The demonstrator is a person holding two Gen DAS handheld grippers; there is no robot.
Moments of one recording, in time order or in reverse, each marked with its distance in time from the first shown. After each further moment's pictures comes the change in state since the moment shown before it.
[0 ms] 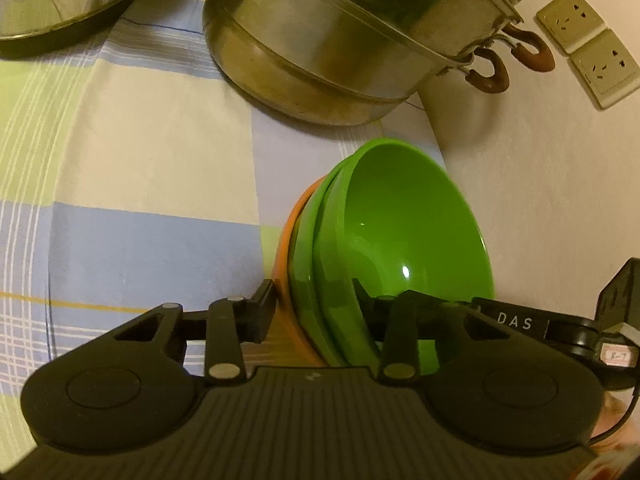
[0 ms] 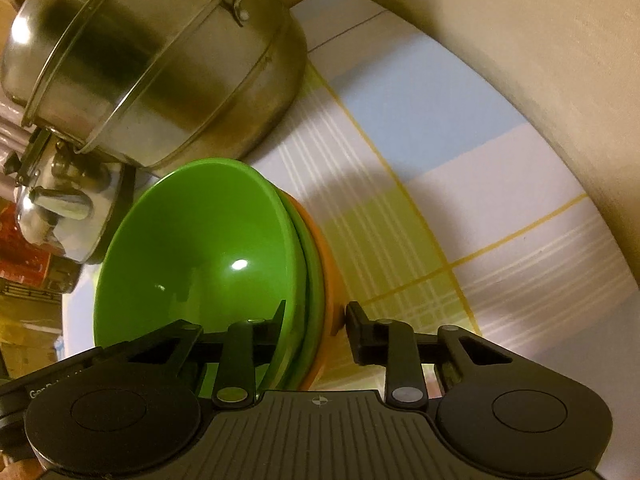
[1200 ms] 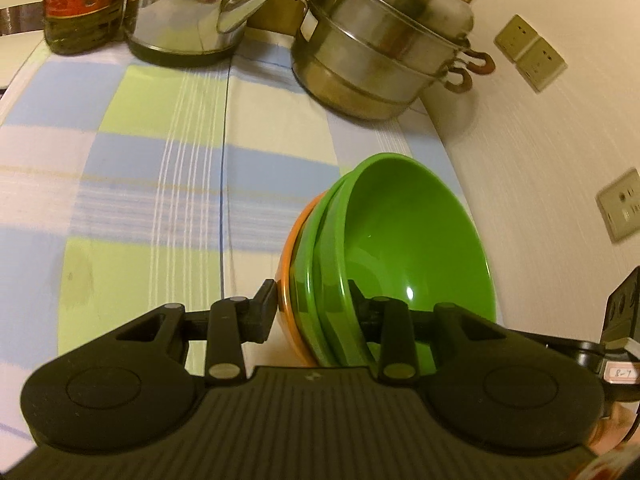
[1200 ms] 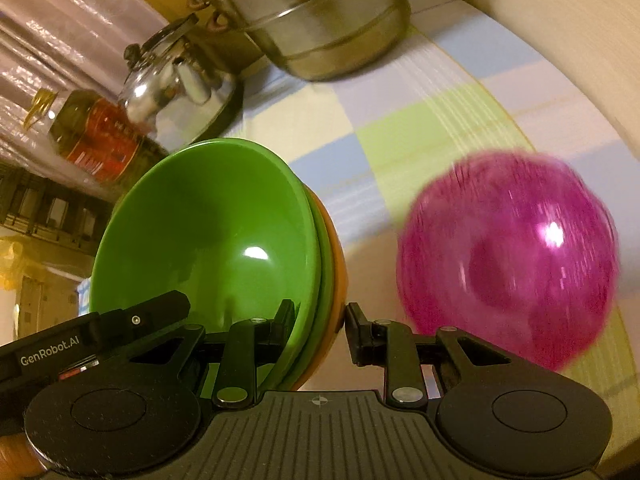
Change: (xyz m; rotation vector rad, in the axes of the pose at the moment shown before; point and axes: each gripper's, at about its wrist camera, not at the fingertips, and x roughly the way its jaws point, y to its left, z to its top) left arm -0.190 0.043 -0.166 0.029 -0.141 0.086; right arm -0.091 0.095 -0.182 -0.112 -0.002 0.072
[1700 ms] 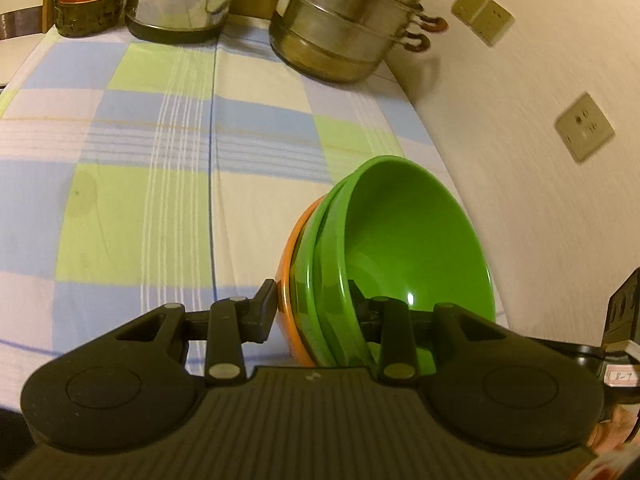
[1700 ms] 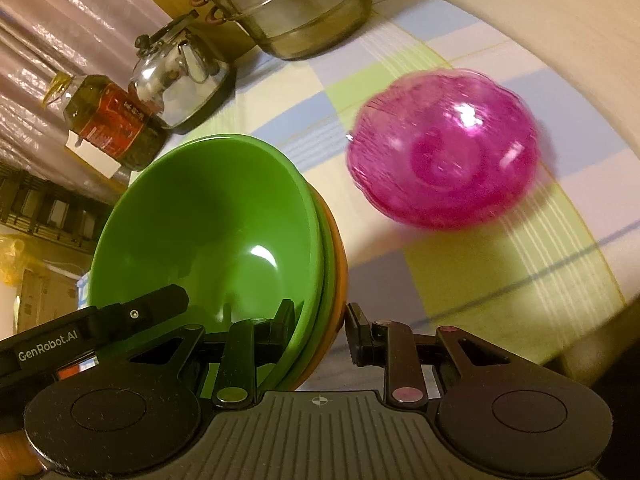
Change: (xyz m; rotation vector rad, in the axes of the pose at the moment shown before) left arm -0.045 -0.017 -0.103 0.059 -0.014 -0.021; right arm -0.062 -0.034 -0.111 0.021 -0.046 -0.011
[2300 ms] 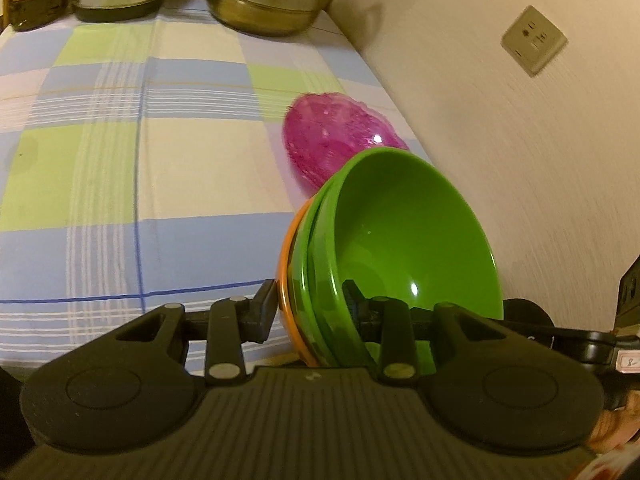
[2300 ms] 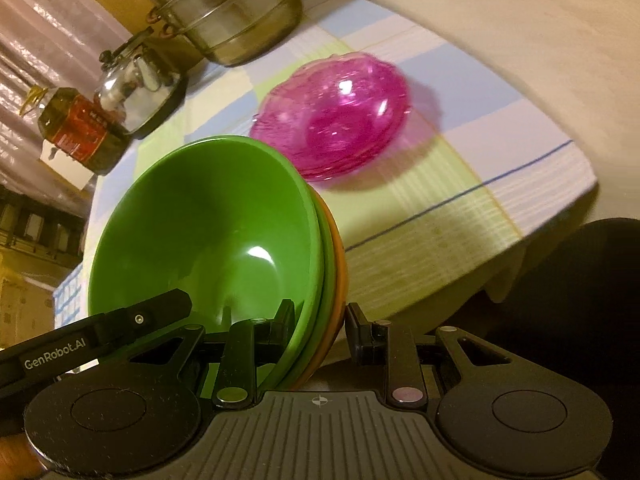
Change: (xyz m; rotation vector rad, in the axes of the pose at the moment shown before) left arm 0.020 -0.066 -0.064 0.103 0.053 -0.050; right arm -0.052 -0.072 -0.049 0.049 -0.038 -0.078
